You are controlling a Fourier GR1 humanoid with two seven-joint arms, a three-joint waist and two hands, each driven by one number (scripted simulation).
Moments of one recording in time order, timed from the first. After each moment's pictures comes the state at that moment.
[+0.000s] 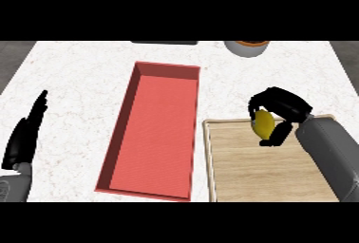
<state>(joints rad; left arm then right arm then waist) -0.13 0.37 0.12 -1.31 -0.21 0.12 0.04 -0.62 -0.45 0.32 -0.79 0.71 0.09 -0.71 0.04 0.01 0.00</state>
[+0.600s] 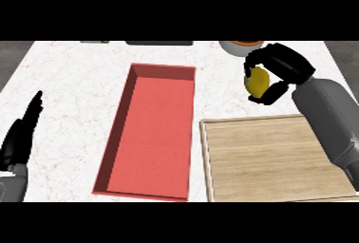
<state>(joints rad) -0.12 0.38 0.14 -1.32 -0.21 0.11 0.05 -0.89 -0.42 0.20 -0.65 0.75 -0.05 -0.76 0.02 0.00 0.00</state>
